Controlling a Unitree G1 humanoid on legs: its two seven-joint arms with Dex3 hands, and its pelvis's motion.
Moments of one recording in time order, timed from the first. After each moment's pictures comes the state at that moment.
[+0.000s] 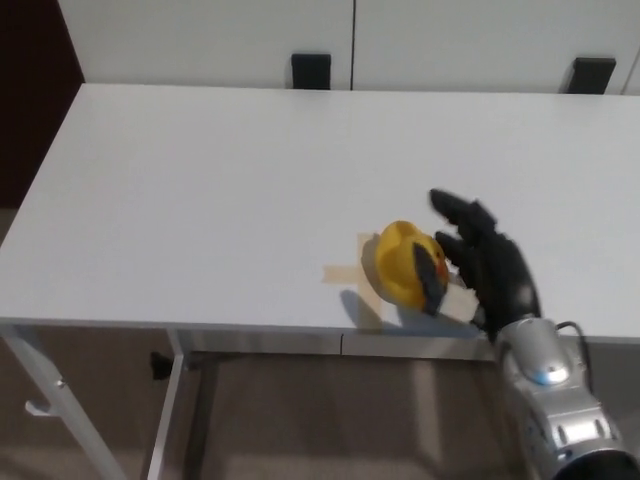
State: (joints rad) left_arm -0.06 0.55 0.03 1.31 0.15 -0.09 0.12; right_arm -0.54 -0.05 0.00 0.73 0.00 -0.15 -0.03
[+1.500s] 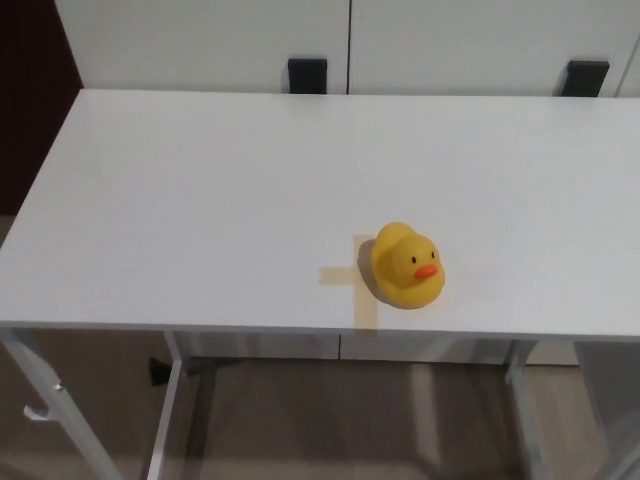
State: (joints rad) left_arm -0.03 0.56 0.03 1.31 0.15 -0.10 0.12; right_arm 0.08 -0.88 -0.80 0.75 0.20 -0.19 0.28
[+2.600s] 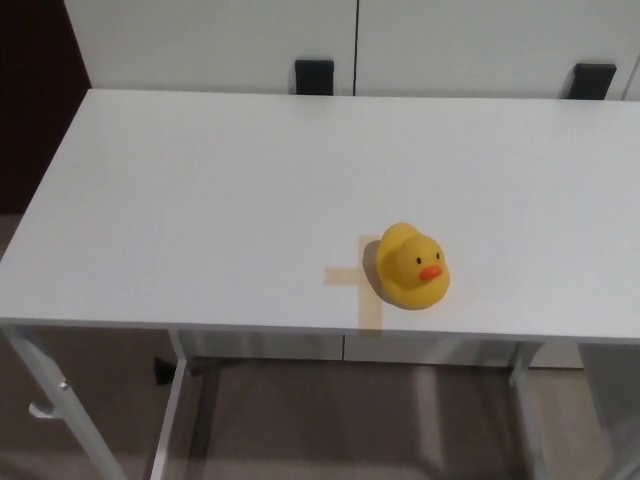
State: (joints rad) left_arm -0.05 0.56 0.00 1.32 0.17 -0.10 0.12; right_arm 0.19 -0.72 -0.31 1.17 0.02 -0.31 0.17
